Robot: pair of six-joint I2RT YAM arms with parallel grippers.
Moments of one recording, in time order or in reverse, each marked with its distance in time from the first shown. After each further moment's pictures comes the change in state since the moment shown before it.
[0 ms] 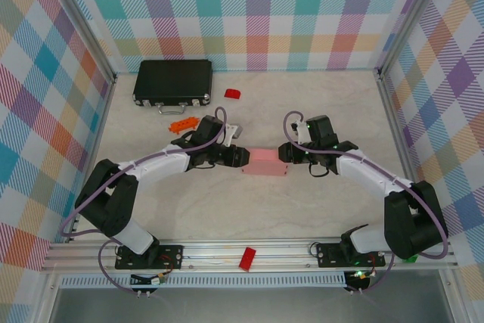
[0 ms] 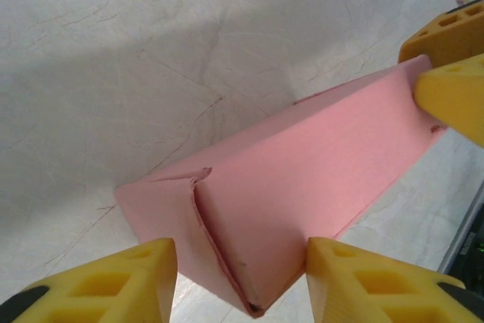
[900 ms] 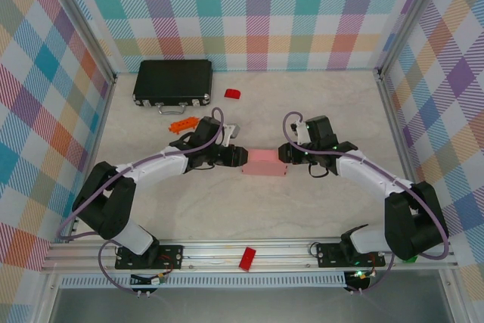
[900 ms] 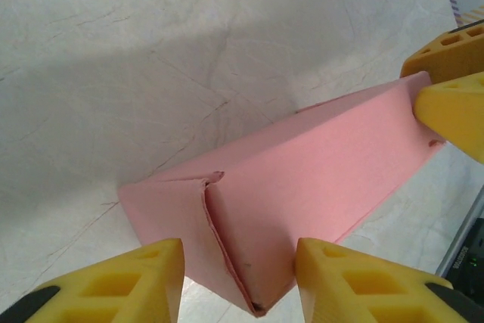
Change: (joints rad) left arm 0.000 -0.016 -0.018 0.023 0.000 -0.047; right arm 0.007 -0.009 -0.007 0.007 0.004 -0.001
